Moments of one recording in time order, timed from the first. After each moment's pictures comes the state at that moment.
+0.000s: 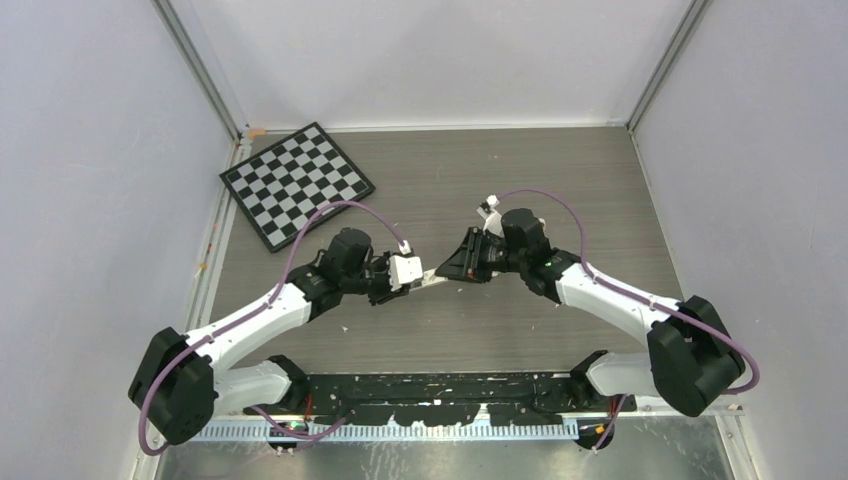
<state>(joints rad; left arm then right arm) -0.66 1.13 0.65 -0.19 0.47 0.60 0.60 1.29 0.69 0.10 -0.54 0.94</state>
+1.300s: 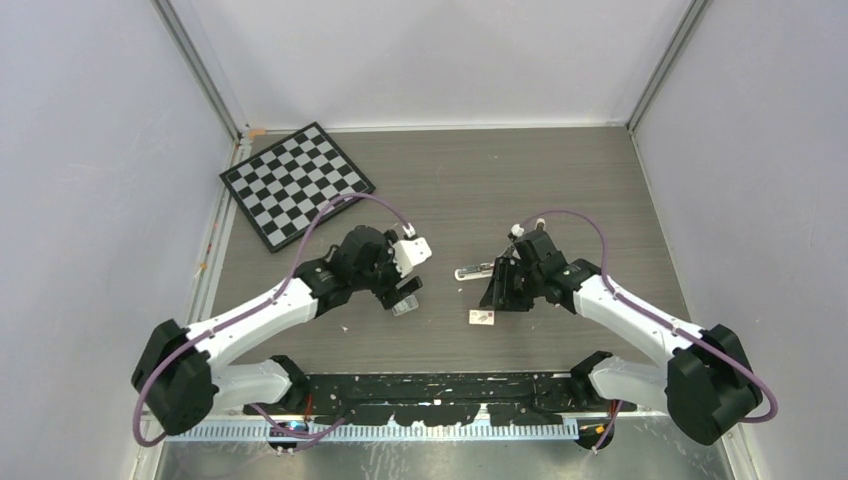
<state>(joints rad) -0.75 1.20 0.73 -0.28 0.15 0.39 0.54 1.14 0.60 -0.44 -0.27 0.68</state>
